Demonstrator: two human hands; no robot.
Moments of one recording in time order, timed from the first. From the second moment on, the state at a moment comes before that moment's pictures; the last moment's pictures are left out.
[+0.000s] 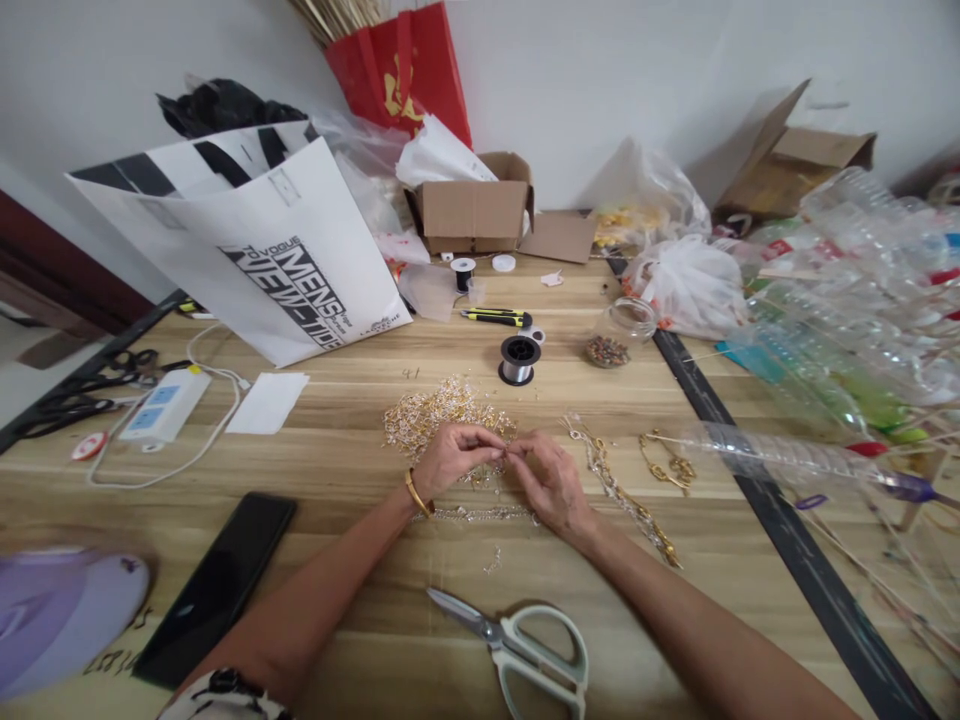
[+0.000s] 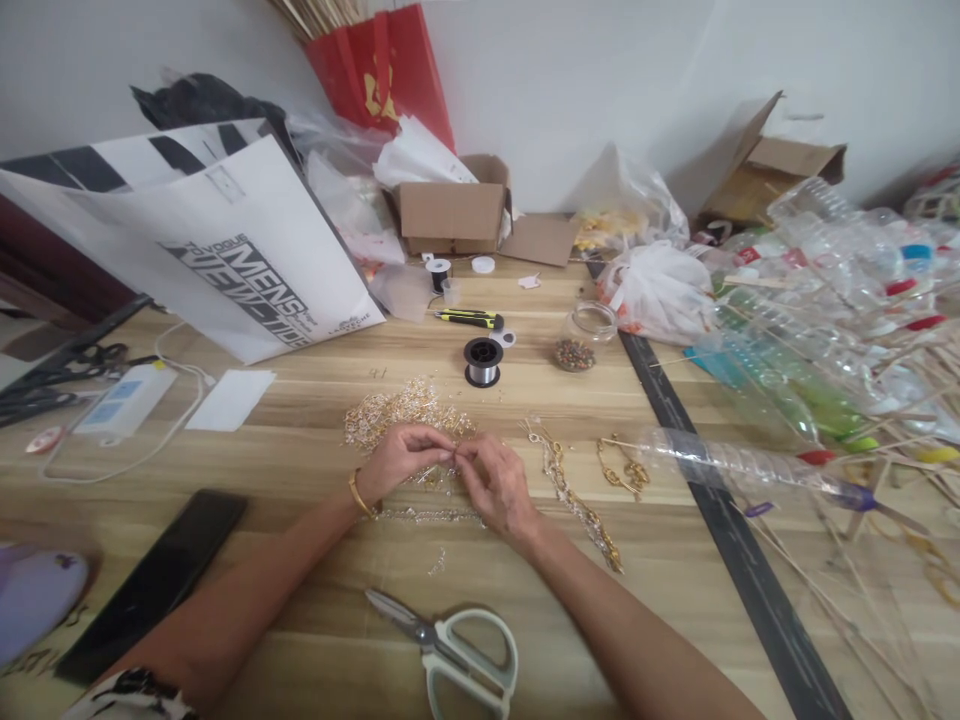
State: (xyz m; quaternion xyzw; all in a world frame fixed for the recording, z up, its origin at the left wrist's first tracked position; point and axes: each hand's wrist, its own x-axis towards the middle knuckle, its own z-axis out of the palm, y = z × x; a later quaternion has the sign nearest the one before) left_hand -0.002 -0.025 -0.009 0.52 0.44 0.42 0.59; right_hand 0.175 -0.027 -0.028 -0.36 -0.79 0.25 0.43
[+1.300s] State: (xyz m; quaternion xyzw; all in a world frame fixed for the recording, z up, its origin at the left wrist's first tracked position) left_hand -0.004 -0.024 -0.009 0.59 0.44 0.42 0.52; right_hand 0.175 -0.027 -0.036 -0.36 -0.78 0.26 0.44
